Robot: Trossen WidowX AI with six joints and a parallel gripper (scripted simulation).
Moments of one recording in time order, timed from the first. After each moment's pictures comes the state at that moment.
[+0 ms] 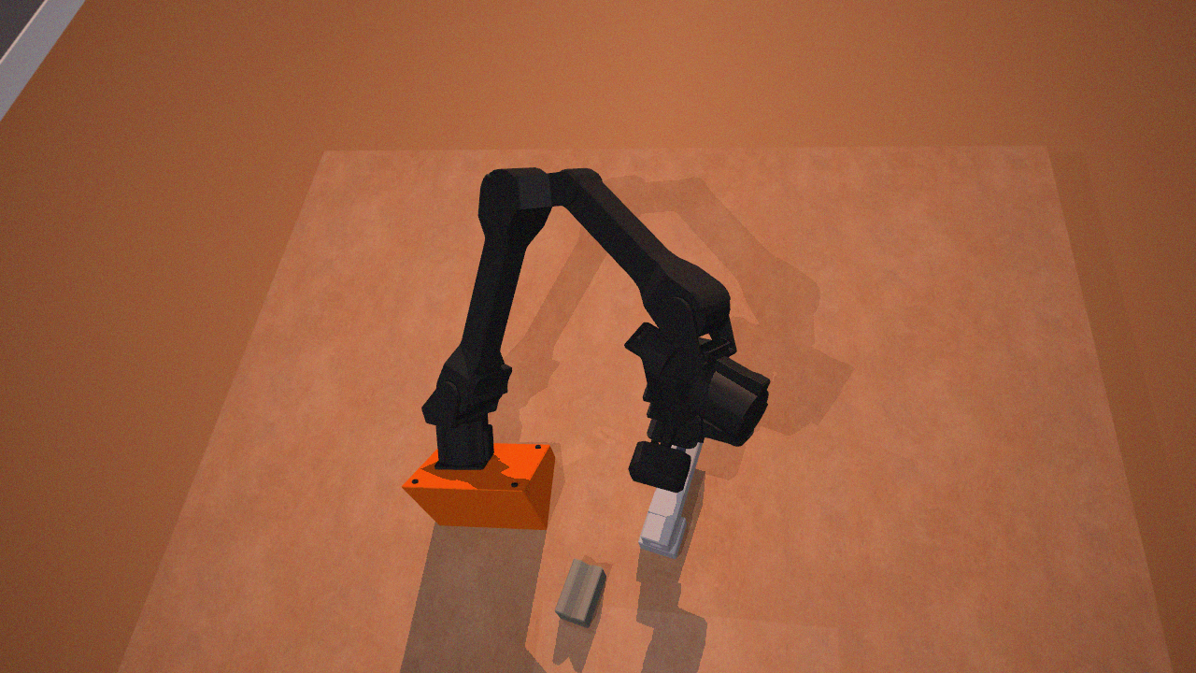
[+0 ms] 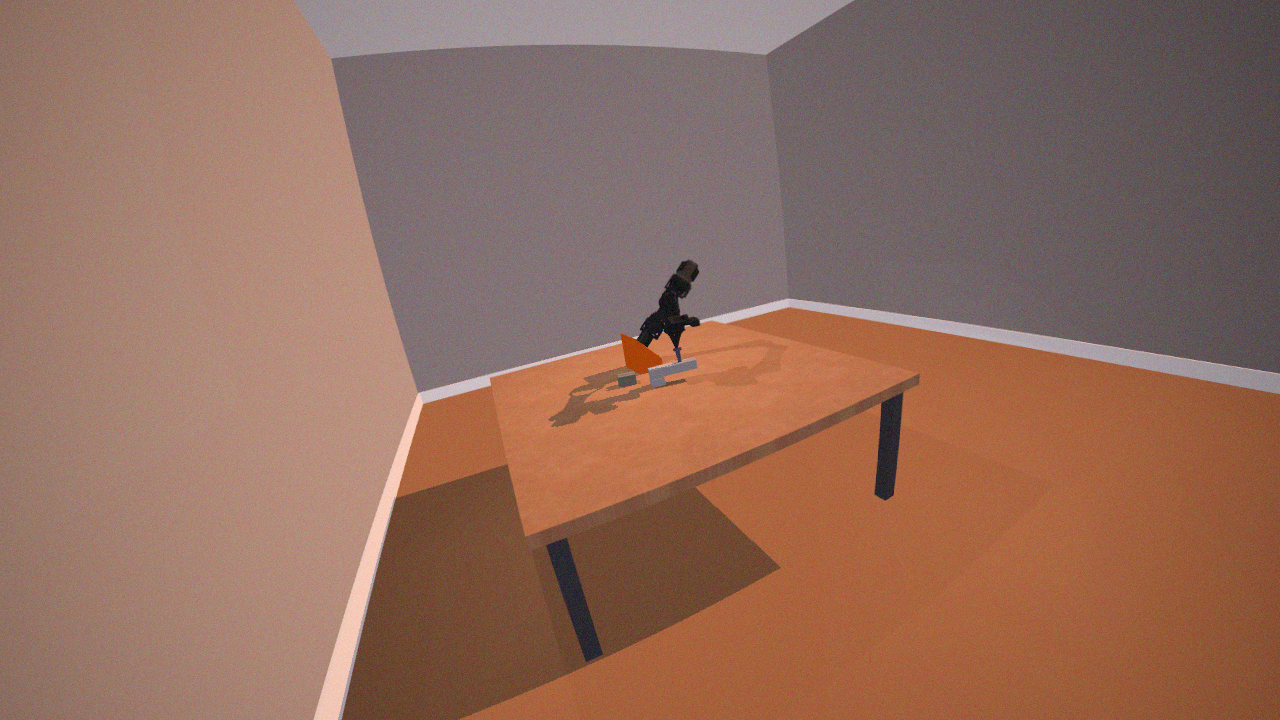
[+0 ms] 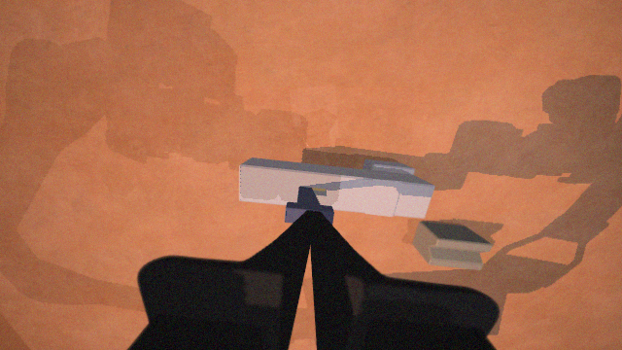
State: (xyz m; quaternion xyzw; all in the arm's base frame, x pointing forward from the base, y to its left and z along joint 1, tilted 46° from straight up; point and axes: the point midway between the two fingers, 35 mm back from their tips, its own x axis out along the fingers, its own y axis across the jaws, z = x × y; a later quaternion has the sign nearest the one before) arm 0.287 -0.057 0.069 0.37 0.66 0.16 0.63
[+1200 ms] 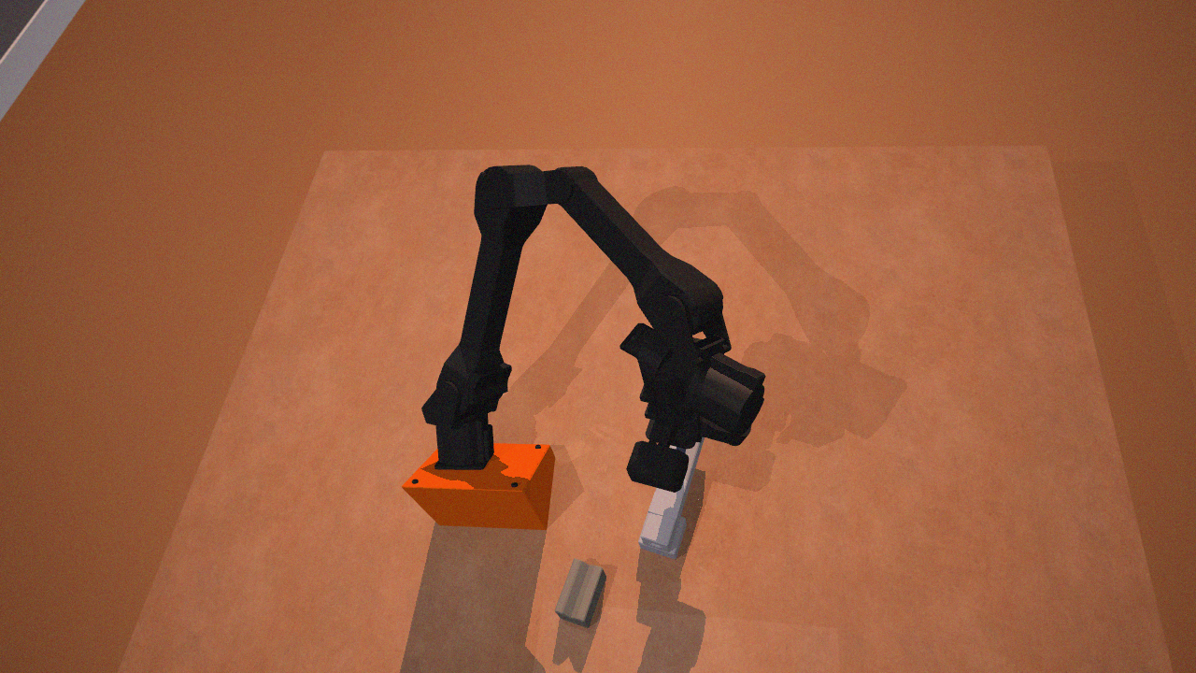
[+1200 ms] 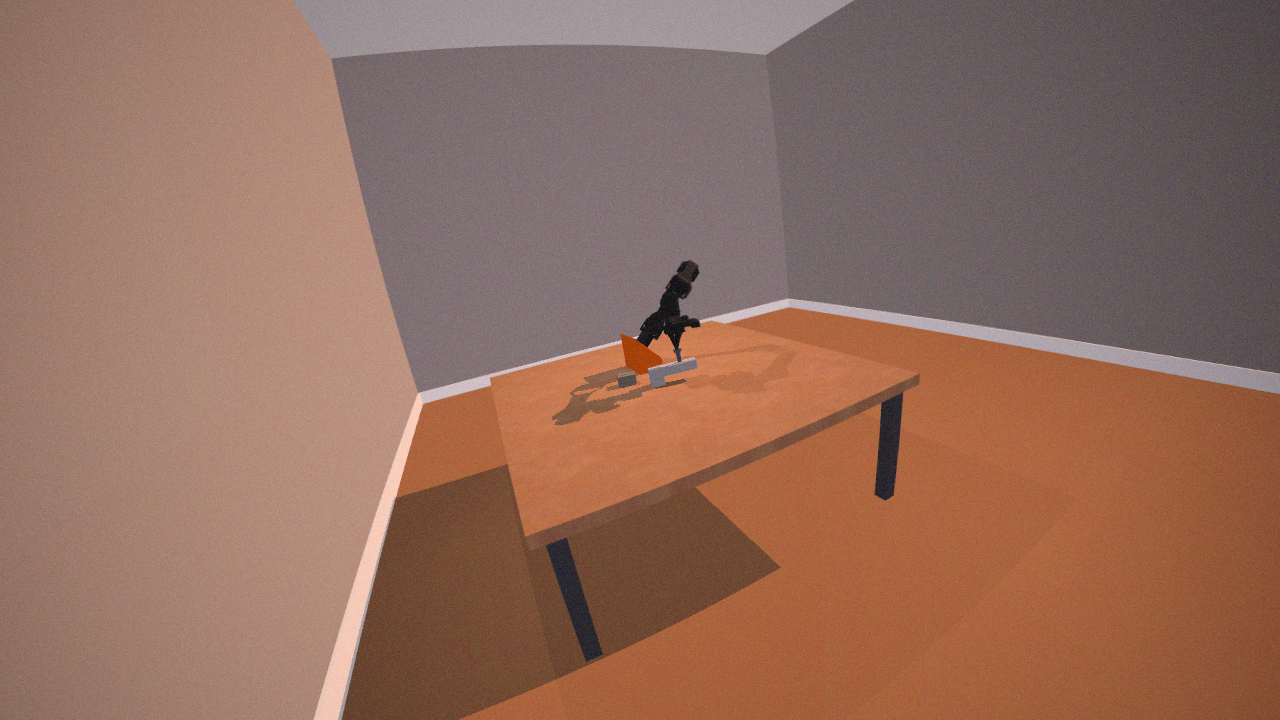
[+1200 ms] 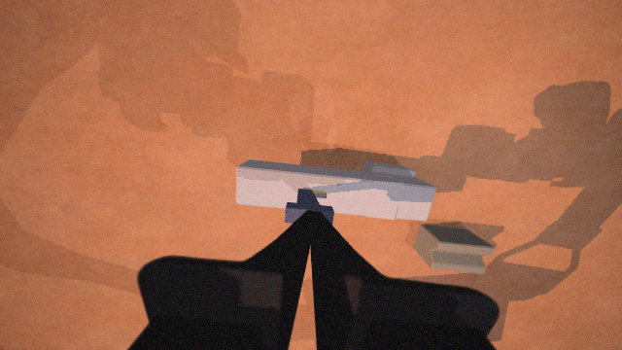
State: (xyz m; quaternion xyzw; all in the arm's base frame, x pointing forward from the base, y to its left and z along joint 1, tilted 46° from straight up) arm 0.285 -0.052 0.065 0.37 0.65 0.15 0.64
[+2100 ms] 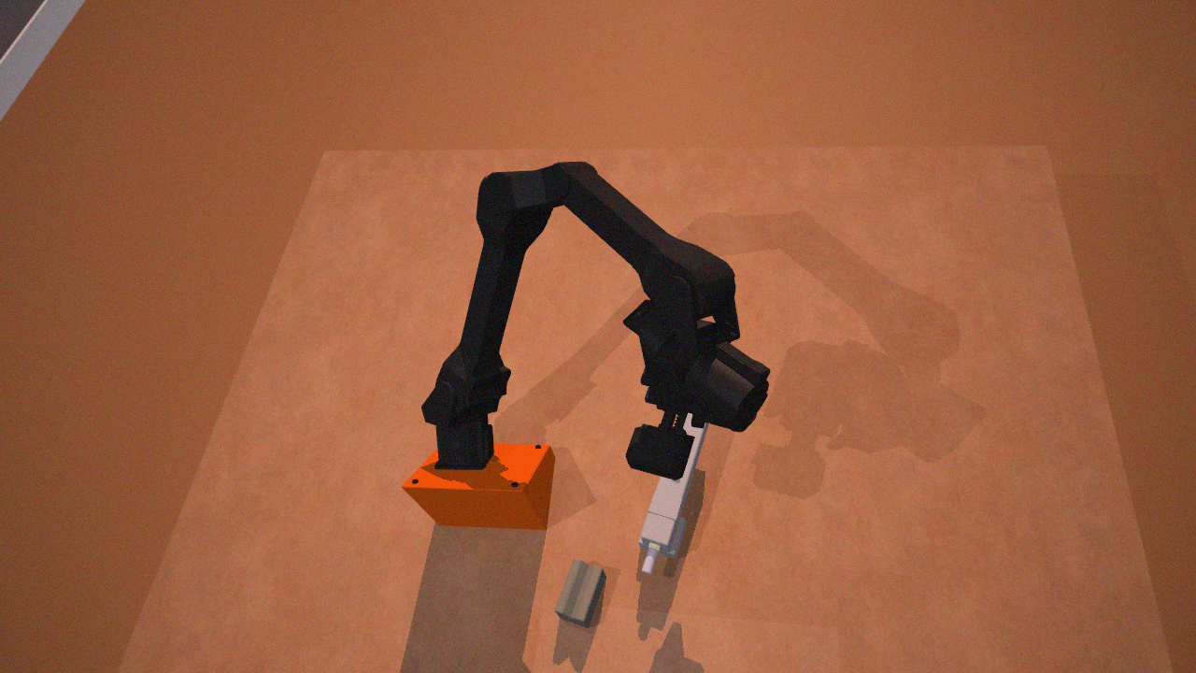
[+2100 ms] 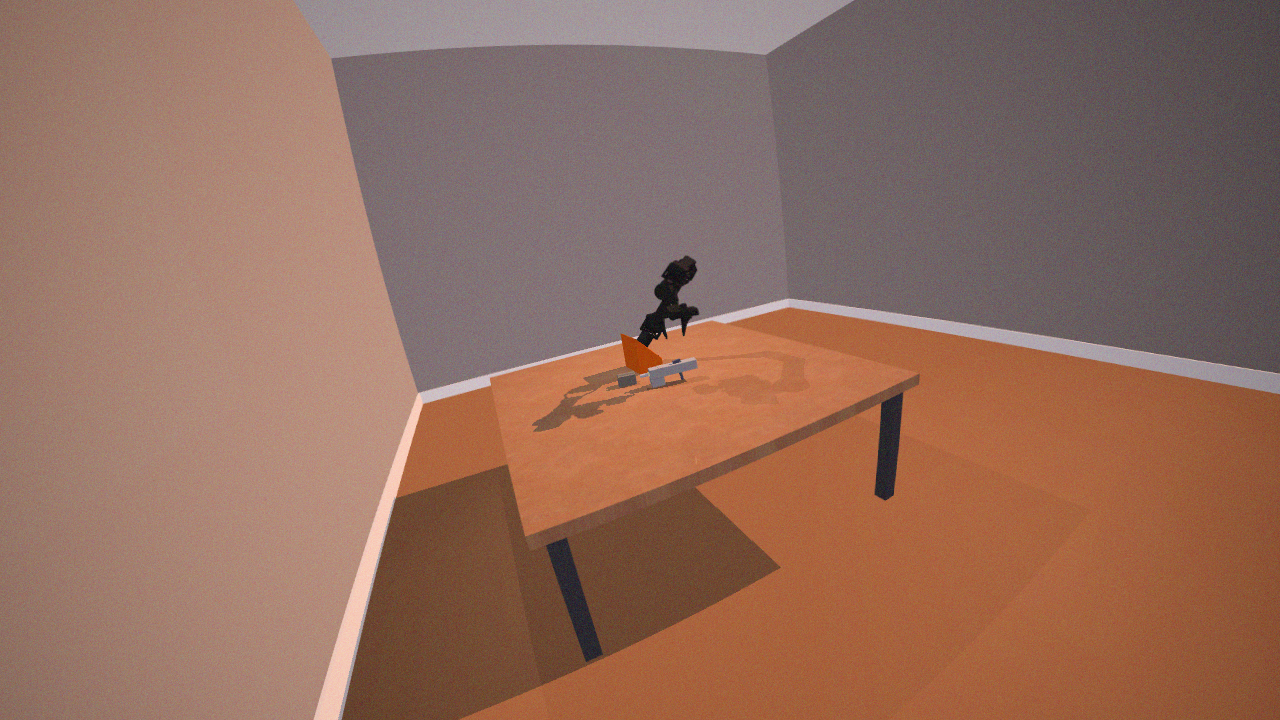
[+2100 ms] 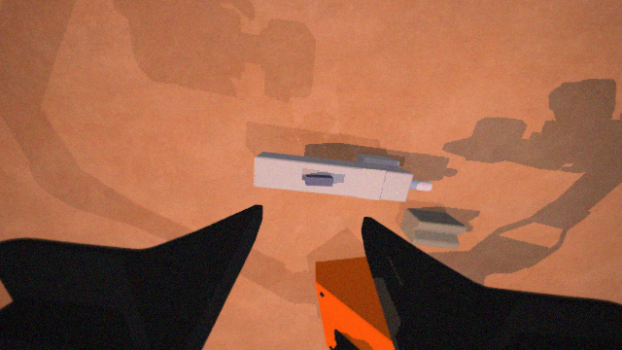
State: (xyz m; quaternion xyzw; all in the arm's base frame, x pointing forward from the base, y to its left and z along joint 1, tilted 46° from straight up) arm 0.286 -0.086 0.097 0.37 0.66 0.16 0.63
